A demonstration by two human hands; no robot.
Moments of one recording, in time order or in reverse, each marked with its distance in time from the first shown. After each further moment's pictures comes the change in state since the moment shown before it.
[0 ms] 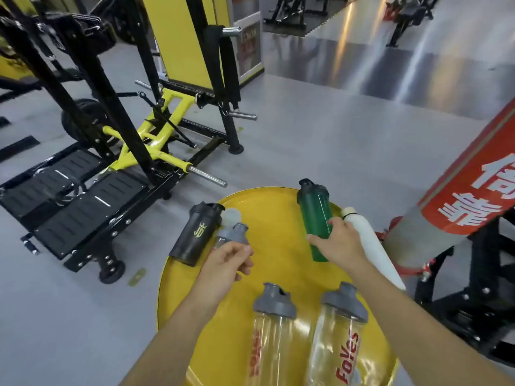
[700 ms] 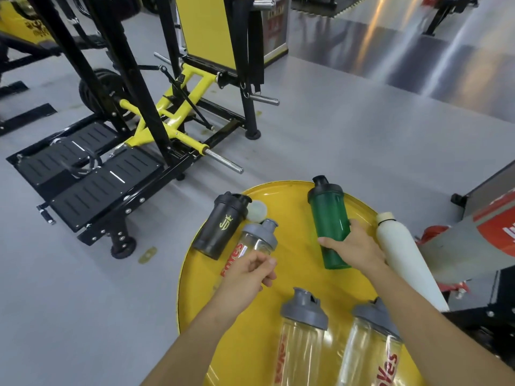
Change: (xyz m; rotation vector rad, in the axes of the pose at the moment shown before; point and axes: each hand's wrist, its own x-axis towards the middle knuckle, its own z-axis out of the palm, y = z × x) left_hand 0.014 -0.025 -0.022 -0.028 -0.042 -0.120; right_hand 0.025 -0.021 0.037 -0.026 -0.130 0.102
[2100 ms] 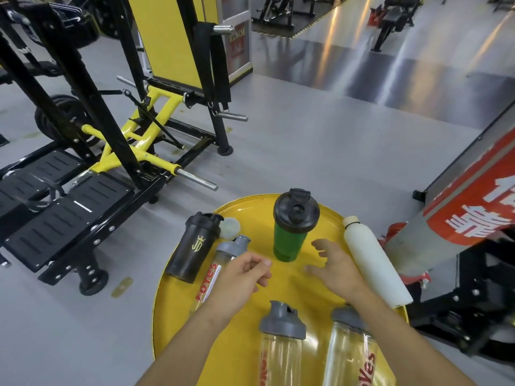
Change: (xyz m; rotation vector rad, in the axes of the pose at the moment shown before) left_hand 0.015 0.030 0.023 0.044 -0.095 0.066; right_hand -0.035 0.024 -0.001 0.127 0.002 -0.221
